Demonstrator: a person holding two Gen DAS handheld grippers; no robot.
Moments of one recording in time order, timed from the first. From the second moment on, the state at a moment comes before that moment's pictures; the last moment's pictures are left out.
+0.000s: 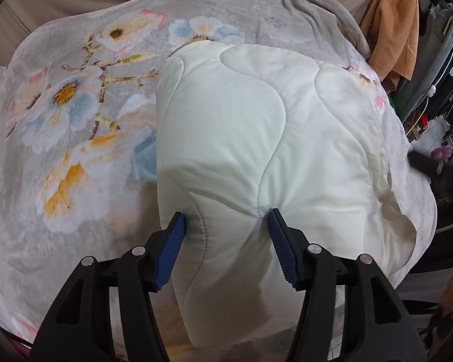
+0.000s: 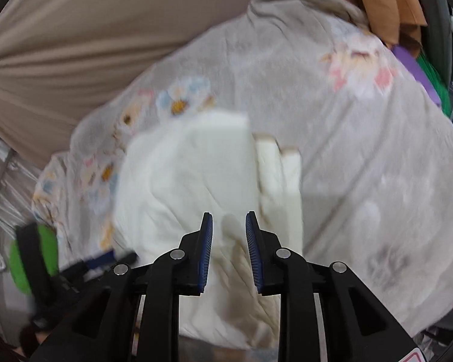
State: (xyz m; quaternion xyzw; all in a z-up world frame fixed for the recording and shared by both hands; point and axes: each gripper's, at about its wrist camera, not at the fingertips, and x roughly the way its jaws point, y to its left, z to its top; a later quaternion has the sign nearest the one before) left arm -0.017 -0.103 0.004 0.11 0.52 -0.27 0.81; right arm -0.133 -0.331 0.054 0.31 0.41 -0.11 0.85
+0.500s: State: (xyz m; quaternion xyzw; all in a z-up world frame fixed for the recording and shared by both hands) left arm -0.027 -0.104 0.023 0.11 0.51 -0.28 0.81; right arm -0.082 -0.323 0.036 0.22 0.45 -0.13 0.86
